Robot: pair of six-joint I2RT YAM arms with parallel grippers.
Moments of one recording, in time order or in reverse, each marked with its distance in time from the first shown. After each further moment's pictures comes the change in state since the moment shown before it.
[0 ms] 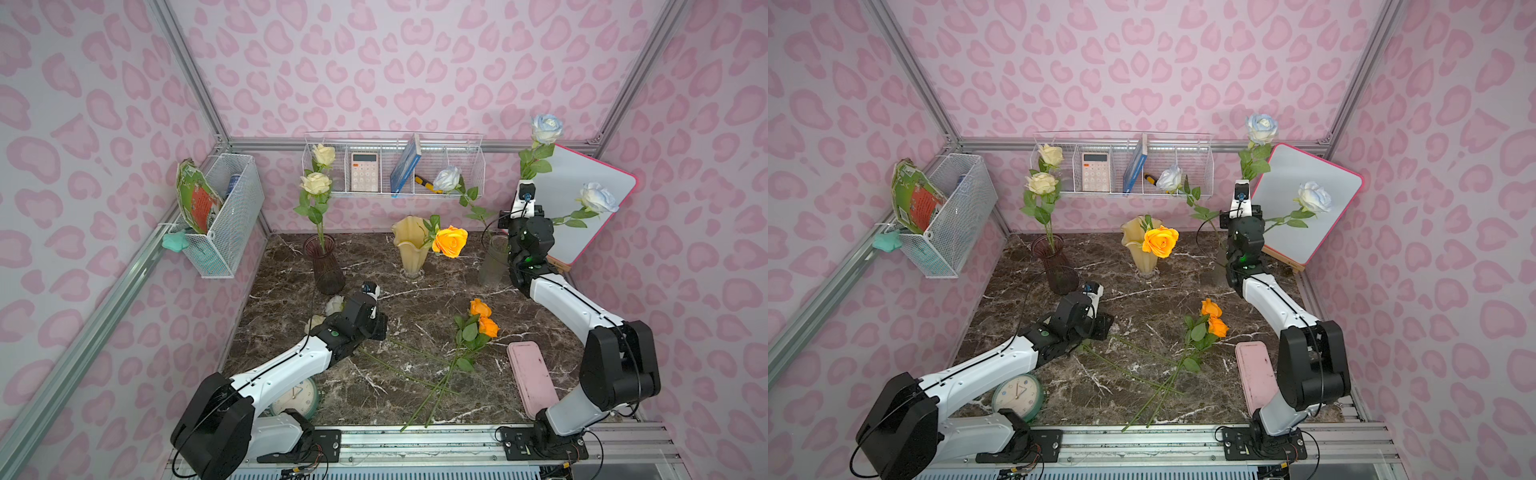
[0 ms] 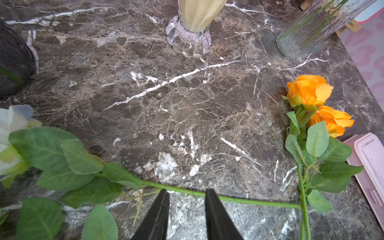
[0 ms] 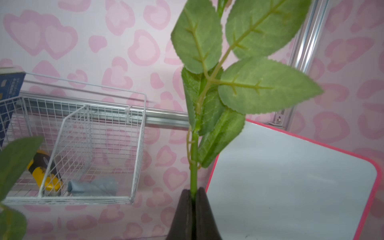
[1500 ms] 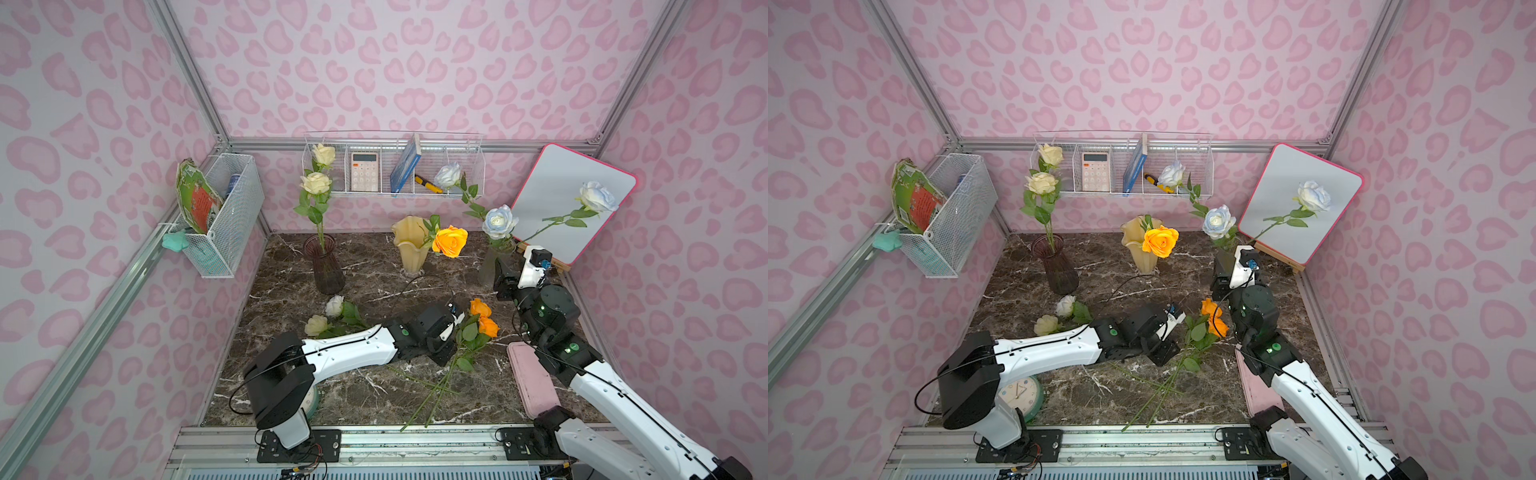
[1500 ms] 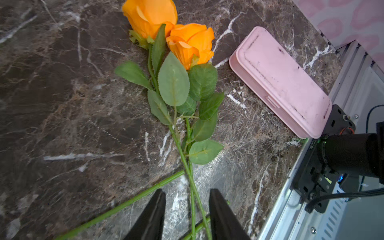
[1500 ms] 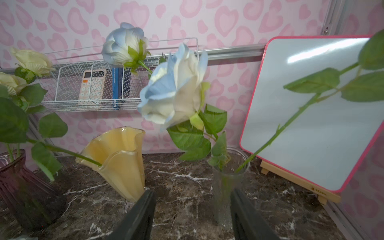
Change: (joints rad) left arm -0.422 0.439 0.468 -0.181 0.142 0.106; right arm 0.260 -0.771 -0.477 -0.572 0.014 0.359
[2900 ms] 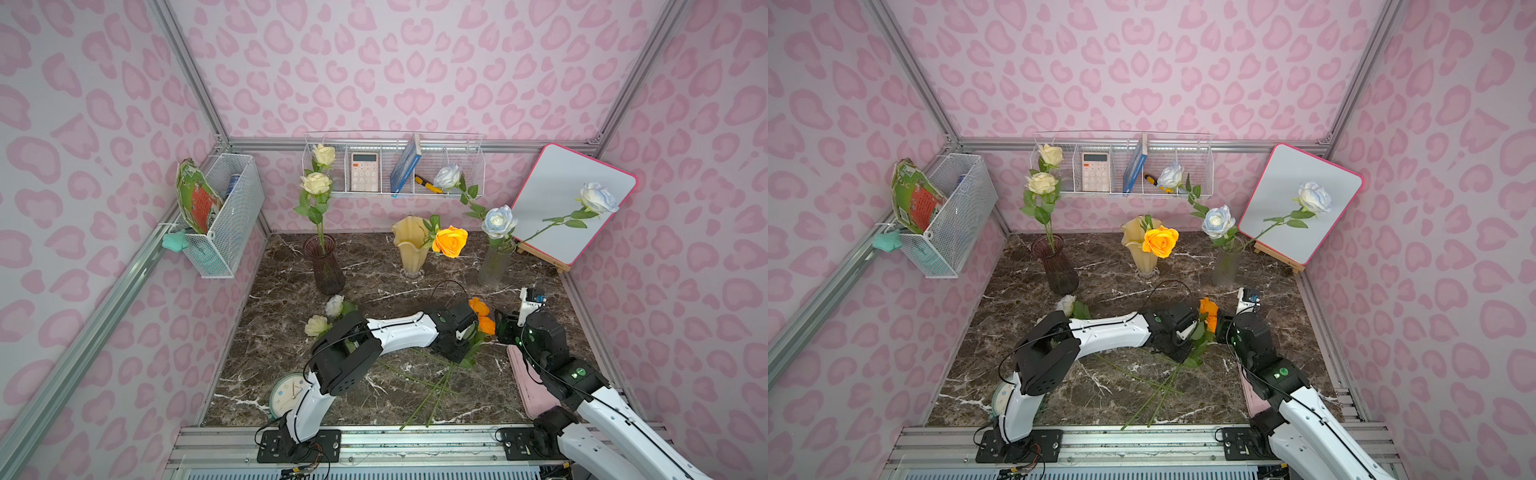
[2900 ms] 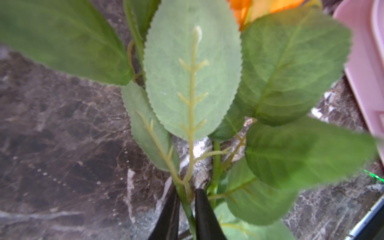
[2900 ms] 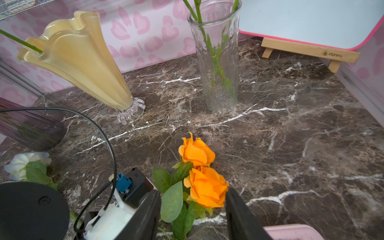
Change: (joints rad) left arm 0.017 0.405 0.335 -0.217 0.014 -0.078; right arm 0.009 -0.164 -0.174 -0.422 -0.067 0.296
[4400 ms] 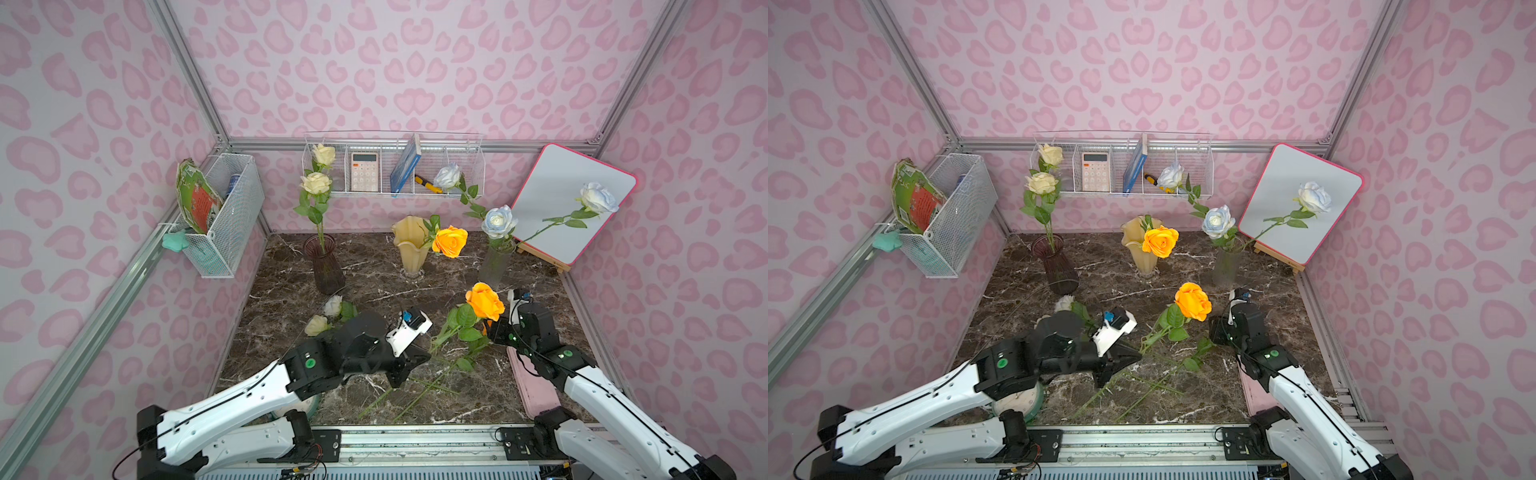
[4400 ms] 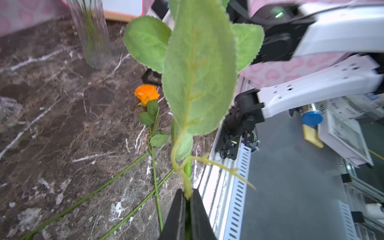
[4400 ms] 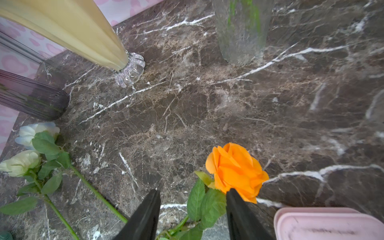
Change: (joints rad) left arm -0.036 -1.211 -0.529 0.059 0.121 0.193; right arm -0.112 0.199 0.014 -0.023 -0.278 0.056
